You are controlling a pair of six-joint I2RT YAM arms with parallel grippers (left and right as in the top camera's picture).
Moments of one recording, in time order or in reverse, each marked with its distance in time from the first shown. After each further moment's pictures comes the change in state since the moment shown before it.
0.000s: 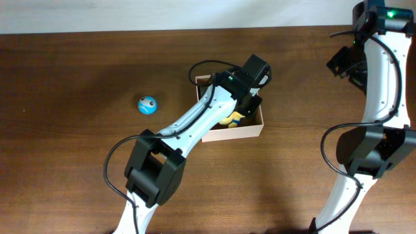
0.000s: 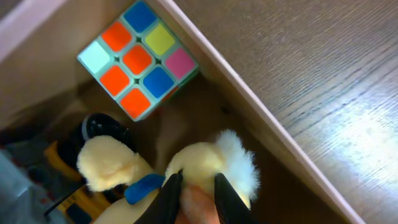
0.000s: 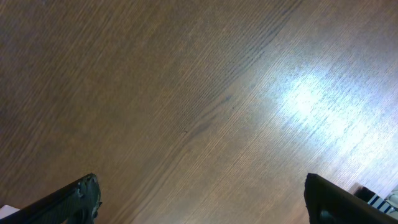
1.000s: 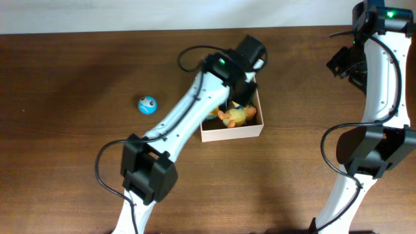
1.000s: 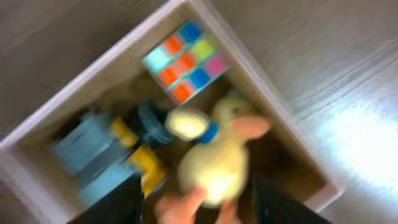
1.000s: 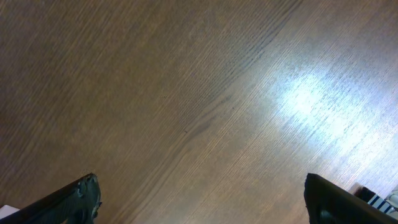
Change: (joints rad) left arm 0.059 0.001 0.266 -0.298 -0.008 -0.010; right arm 0.000 0.000 0.000 0.000 0.000 0.000
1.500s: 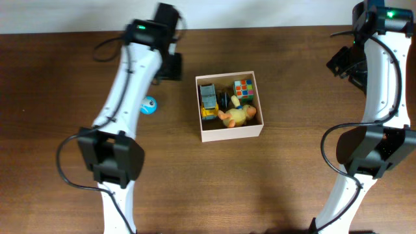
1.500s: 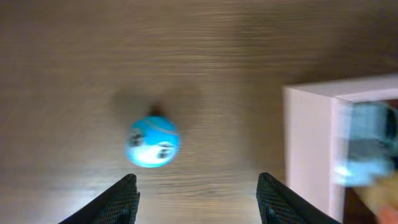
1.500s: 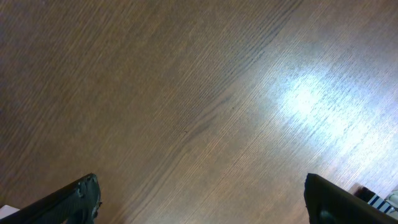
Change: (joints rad) left arm 0.411 0.000 0.069 -0.212 -0.071 -0.142; right arm 0.000 0.000 0.000 0.000 0.000 0.000
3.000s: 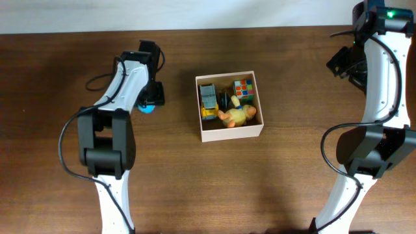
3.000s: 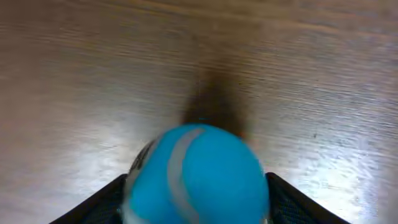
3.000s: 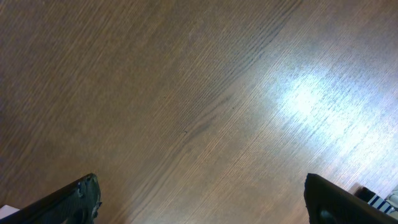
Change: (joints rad) left arm 0.098 0.083 -0.433 0.298 -0.063 -0.026; right arm 0.000 0.000 0.000 0.000 0.000 0.000
